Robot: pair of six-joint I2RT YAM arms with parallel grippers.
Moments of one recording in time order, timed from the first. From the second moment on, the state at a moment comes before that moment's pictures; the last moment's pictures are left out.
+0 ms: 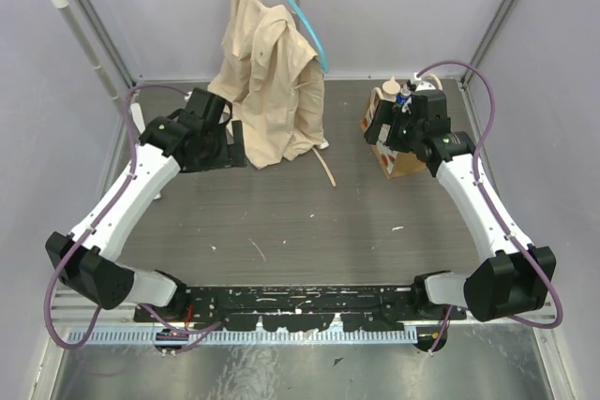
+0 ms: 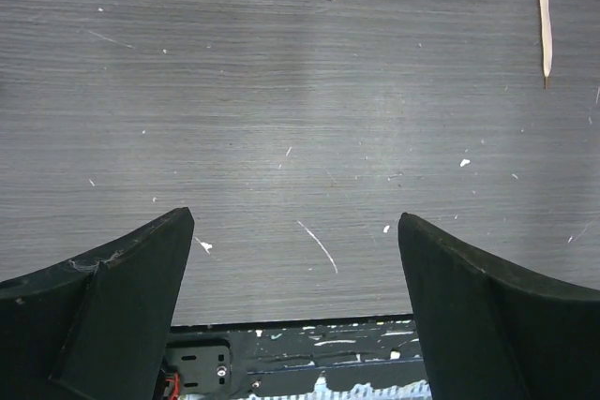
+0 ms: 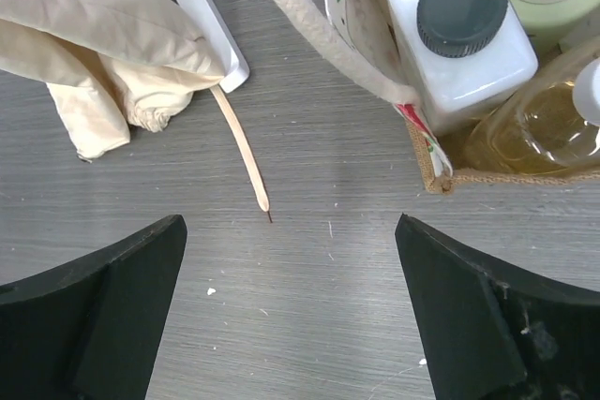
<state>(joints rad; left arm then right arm) -0.47 1.38 1.46 -1.08 -0.16 -0.52 0.18 1.28 1.20 -0.56 -0.07 0.38</state>
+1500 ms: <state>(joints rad) -0.64 1.23 1.26 -1.01 -0.13 -0.55 0.22 1.73 1.60 -0.55 0.10 0.24</state>
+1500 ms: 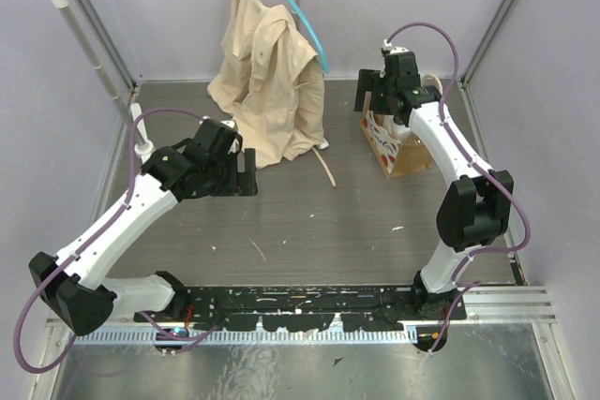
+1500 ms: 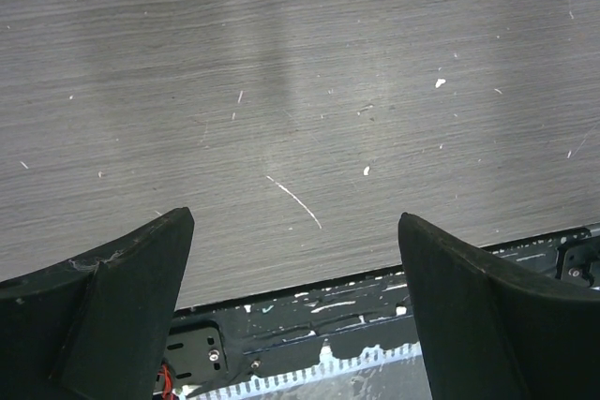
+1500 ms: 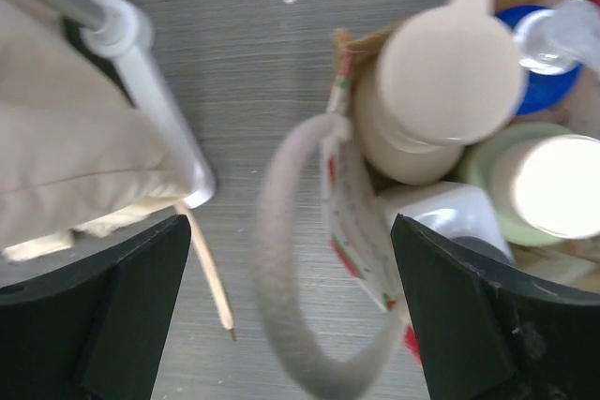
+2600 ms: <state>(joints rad) -0.64 1.23 1.22 -1.00 -0.12 -0.58 0.17 1.46 1.20 -0.20 -0.73 0.48</state>
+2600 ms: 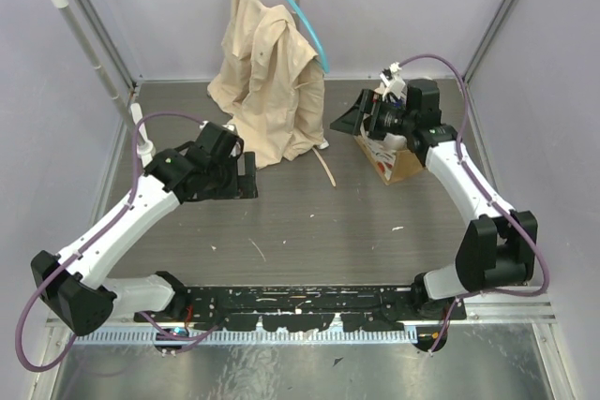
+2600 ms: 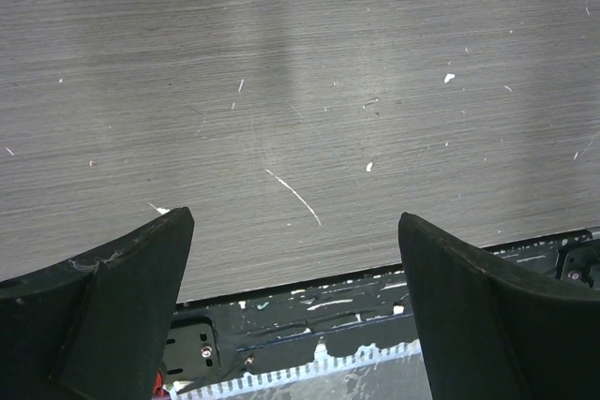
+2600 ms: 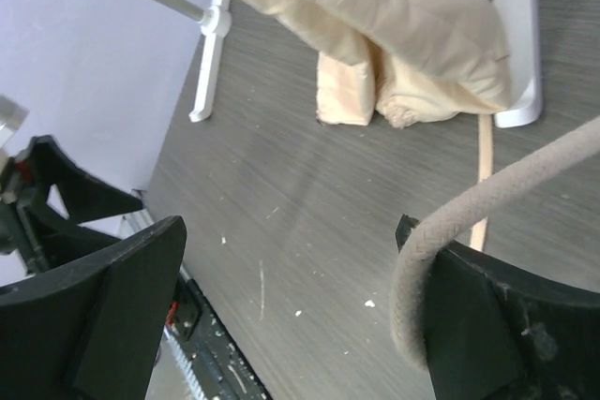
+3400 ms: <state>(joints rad) -0.64 1.16 1.17 -0.97 -0.13 -0.66 0.69 1.41 1.18 -0.06 -0.68 0.74</state>
